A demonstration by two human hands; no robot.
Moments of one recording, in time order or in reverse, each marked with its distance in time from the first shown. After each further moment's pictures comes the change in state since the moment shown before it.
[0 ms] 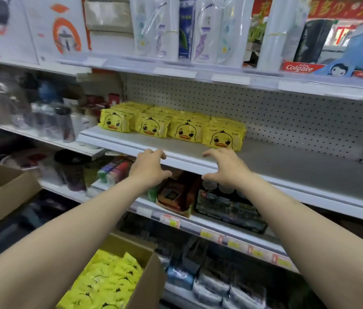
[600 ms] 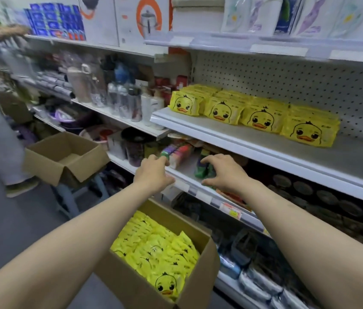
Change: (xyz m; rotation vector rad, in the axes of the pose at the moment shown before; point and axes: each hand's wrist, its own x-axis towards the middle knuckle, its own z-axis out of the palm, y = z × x) left_hand -0.070 -0.179 -0.041 0.113 -0.046 -0.282; right_hand 0.057 -0.166 0.118 0.031 -0.188 -0.216
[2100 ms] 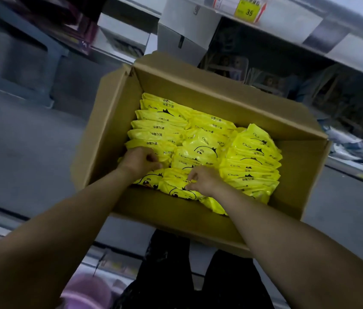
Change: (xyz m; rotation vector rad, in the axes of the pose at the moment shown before) left_hand 0.106 -0.390 0.362 -0.143 -0.979 -0.288; right_hand 0.106 -0.093 0.544 0.602 -0.904 0.722
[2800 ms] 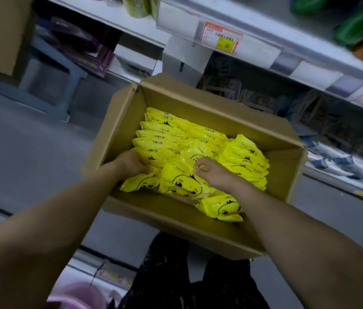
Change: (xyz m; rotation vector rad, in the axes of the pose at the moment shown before) left_hand -0.043 0.023 -0.042 0.096 -0.091 -0.081; right_hand -0.053 0.003 -0.058 0.329 -0.001 -0.153
